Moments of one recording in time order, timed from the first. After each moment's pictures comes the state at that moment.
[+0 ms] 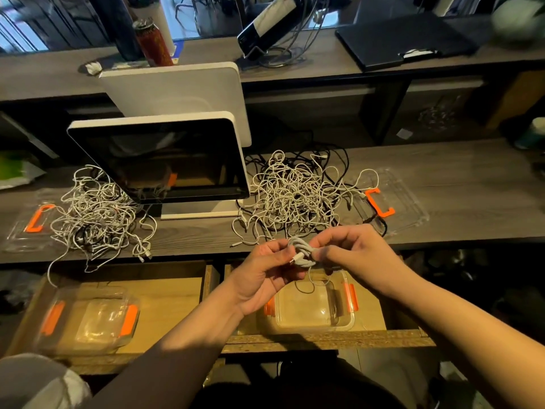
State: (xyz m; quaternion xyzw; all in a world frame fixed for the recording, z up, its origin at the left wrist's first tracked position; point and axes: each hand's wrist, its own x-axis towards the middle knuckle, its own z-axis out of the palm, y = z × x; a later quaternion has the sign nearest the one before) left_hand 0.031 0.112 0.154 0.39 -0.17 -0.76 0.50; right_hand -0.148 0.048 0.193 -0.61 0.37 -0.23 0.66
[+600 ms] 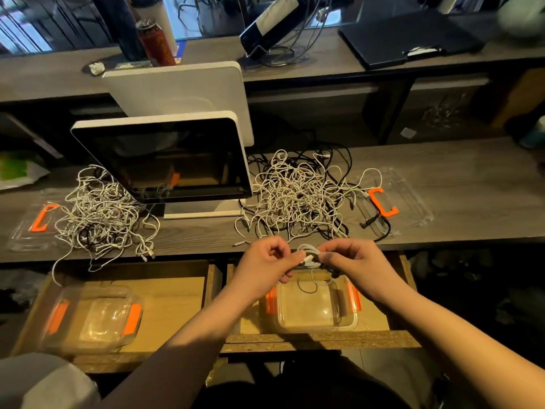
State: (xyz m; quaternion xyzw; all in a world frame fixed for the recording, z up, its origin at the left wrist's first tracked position) left_hand 0.038 0.107 0.142 0.67 -0.41 -0.51 0.36; right_hand -0.153 0.051 0.148 -0.60 0.45 -0.23 0.62
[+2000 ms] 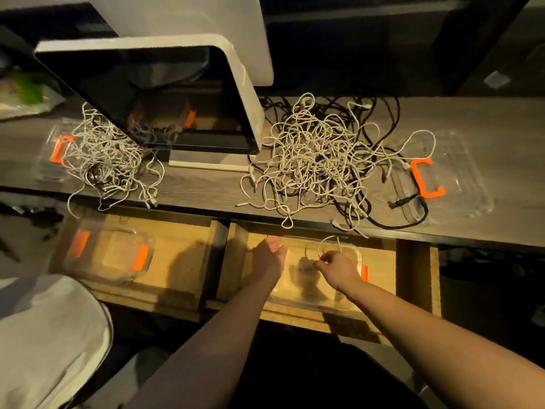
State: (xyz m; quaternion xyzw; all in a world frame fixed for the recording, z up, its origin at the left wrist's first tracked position) left_hand 0.006 0.074 -0.054 0.87 -0.19 -0.39 0.22; right_hand -0.144 0.003 -0.070 -0.60 0.59 0.13 0.52
